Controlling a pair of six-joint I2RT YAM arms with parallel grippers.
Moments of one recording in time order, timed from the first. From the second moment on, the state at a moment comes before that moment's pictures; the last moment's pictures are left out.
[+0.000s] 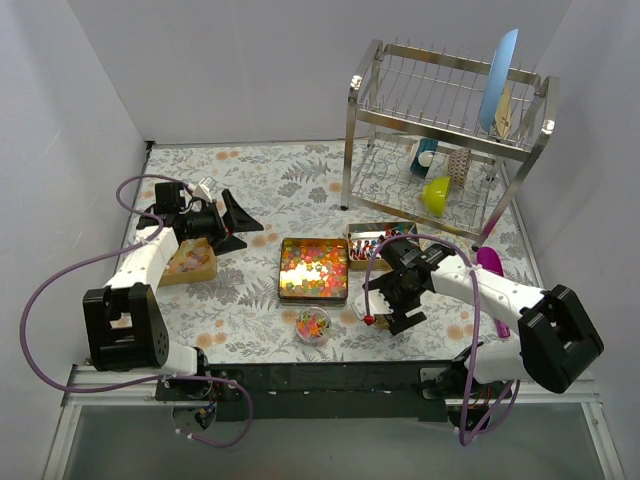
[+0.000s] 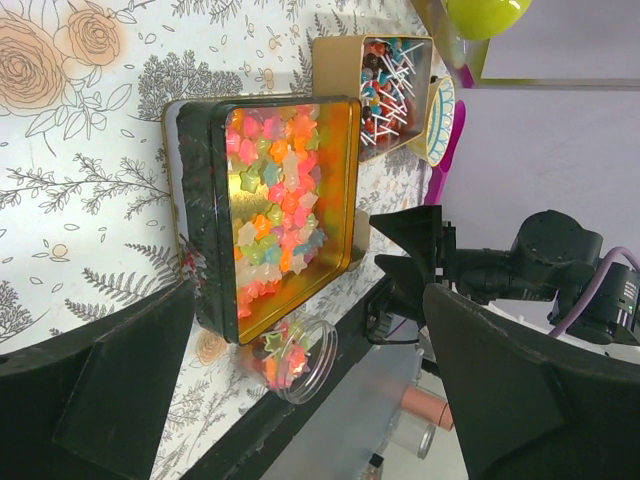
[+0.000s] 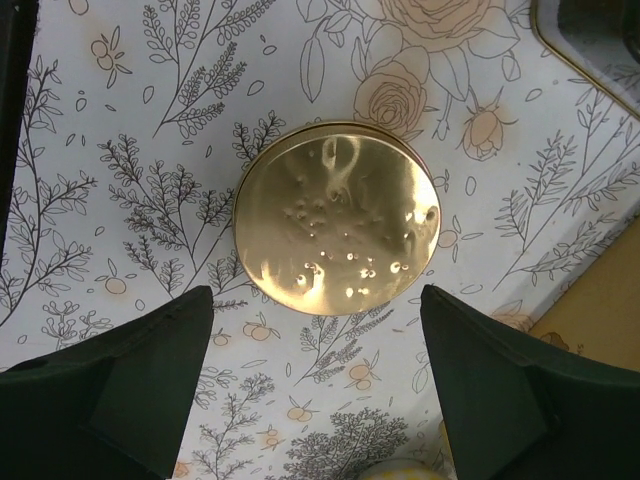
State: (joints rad) left arm 0.08 1.43 0.97 -0.47 0.91 -0.48; right arm 0.70 1.32 0.79 -0.88 -0.33 -1.39
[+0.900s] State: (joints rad) left arm 0.12 1.37 0.88 -0.48 0.87 -0.47; right arm 0.76 1.45 0.81 -0.77 -0.31 -1.39
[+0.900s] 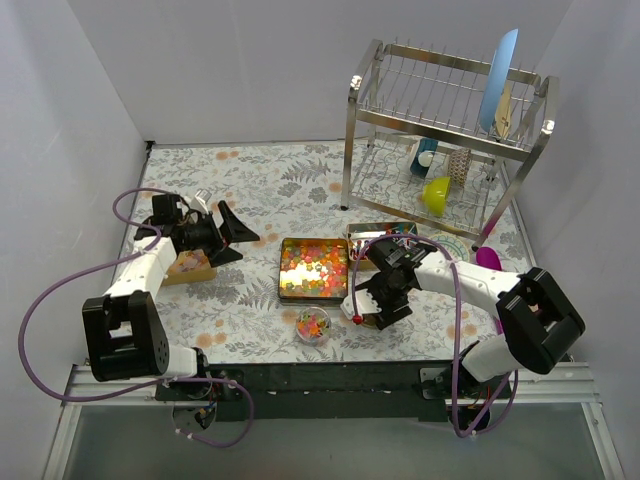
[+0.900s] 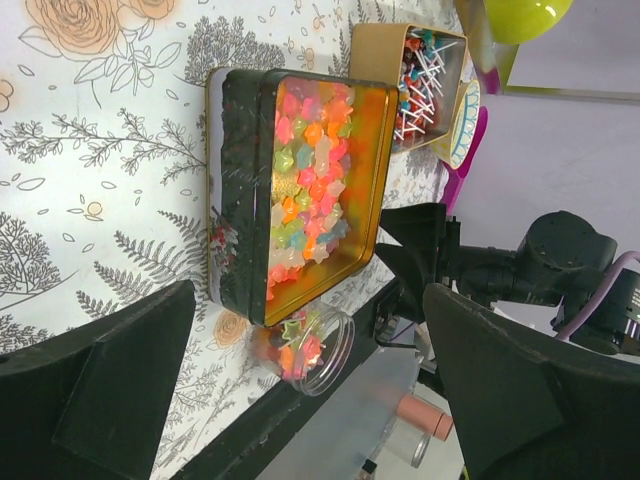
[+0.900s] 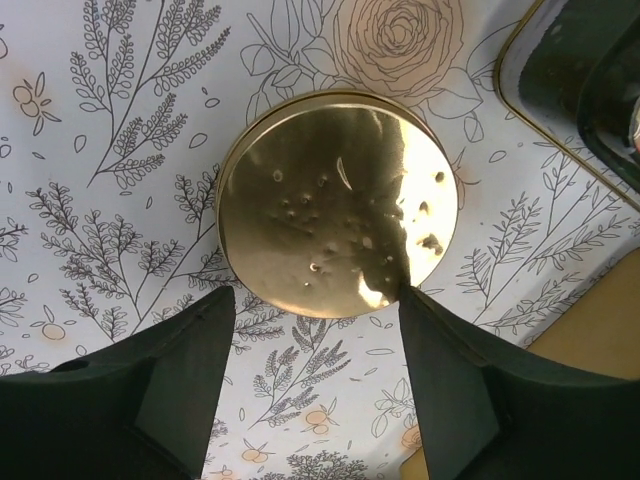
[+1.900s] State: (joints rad) left arm 0.12 1.32 0.84 -0.44 0.88 -0.50; right arm 0.82 1.57 0.92 -0.83 -0.35 -1.32
